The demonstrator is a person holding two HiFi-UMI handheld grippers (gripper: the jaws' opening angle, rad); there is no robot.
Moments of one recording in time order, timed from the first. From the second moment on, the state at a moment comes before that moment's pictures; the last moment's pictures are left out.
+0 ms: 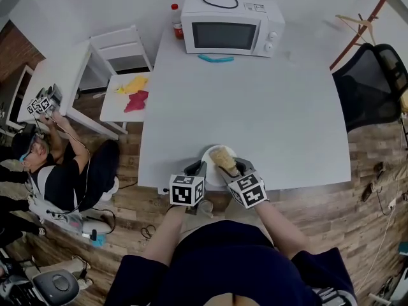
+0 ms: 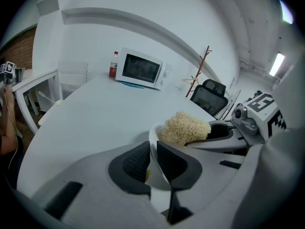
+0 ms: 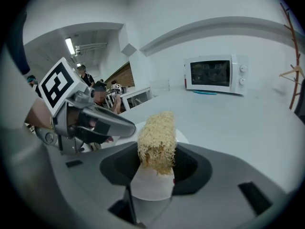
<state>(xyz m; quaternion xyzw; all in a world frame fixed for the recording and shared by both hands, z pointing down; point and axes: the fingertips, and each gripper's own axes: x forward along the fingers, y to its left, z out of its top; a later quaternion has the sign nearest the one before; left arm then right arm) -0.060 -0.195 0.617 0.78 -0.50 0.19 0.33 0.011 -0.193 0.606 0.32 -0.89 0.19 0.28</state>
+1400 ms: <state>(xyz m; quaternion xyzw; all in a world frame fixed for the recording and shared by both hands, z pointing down) -0.069 -0.193 0.617 0.77 -0.52 0.21 0.31 0.064 -0.151 0.636 0.29 -0.87 0.21 0.33</state>
